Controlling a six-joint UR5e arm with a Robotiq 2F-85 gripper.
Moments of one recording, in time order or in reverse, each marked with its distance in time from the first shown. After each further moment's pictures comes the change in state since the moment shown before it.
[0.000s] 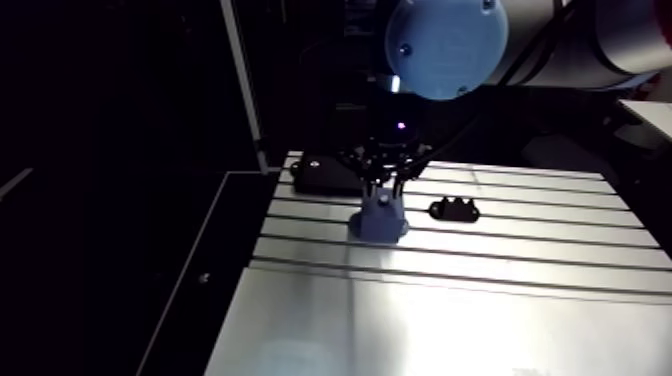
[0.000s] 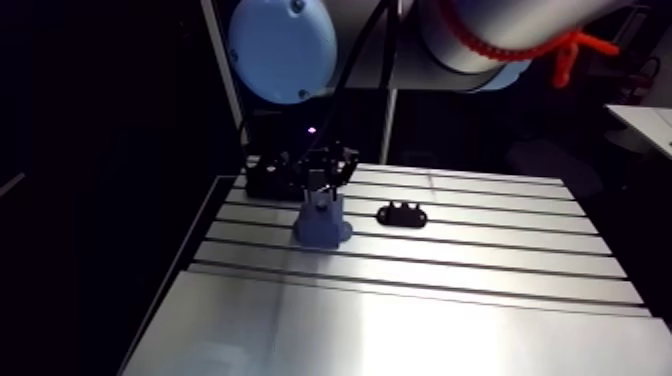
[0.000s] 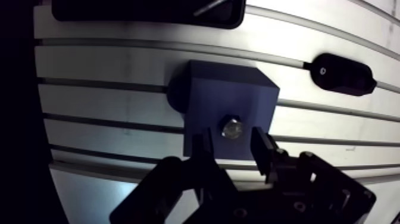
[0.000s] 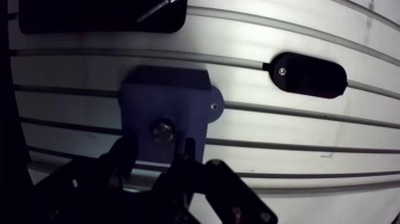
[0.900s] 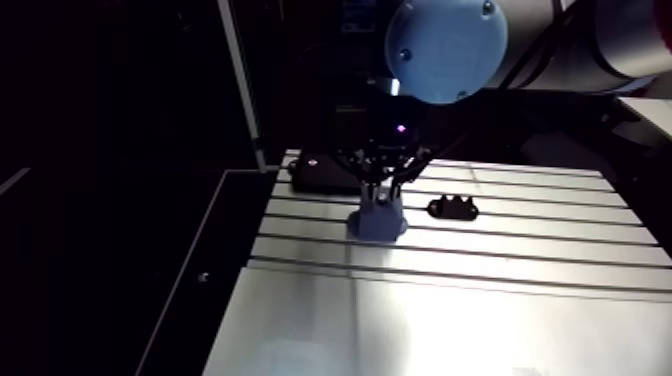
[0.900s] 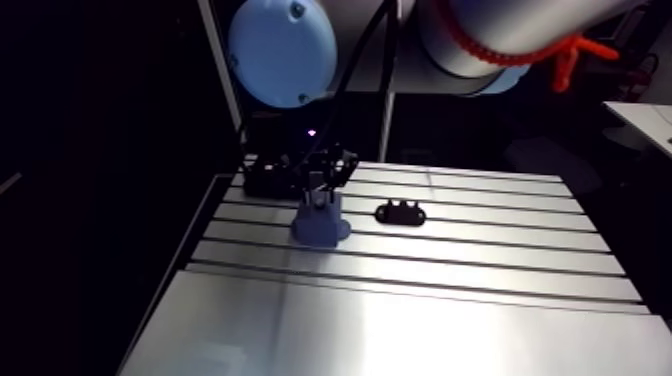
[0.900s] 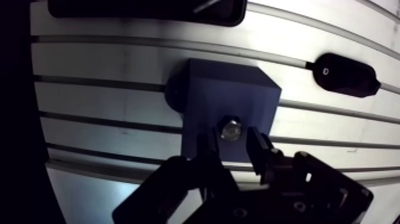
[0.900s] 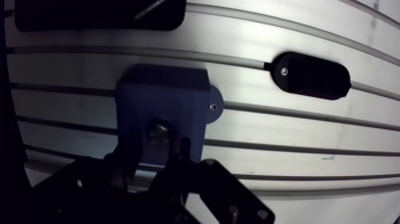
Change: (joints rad) arm -0.006 0.007 0.007 -0.006 0.004 -0.015
